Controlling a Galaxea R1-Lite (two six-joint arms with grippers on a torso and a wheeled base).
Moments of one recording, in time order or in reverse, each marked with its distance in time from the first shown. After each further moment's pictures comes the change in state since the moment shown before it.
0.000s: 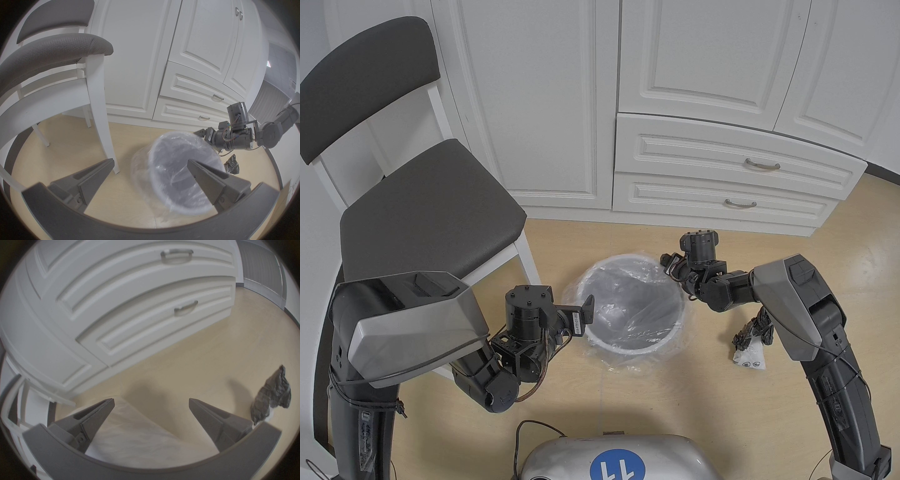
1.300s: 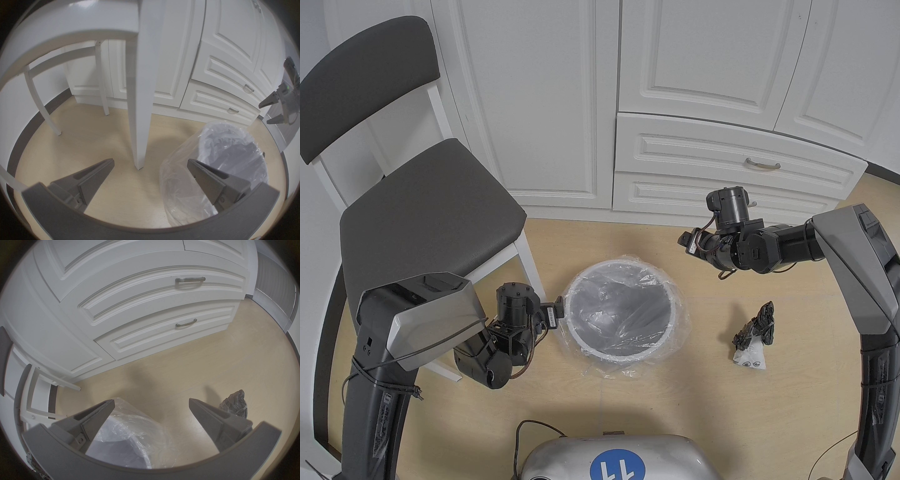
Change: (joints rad) left arm 0.156 0.175 -0.203 0.128 0.002 -0.034; right arm -0.001 -0.407 0.307 0.216 0.022 -0.101
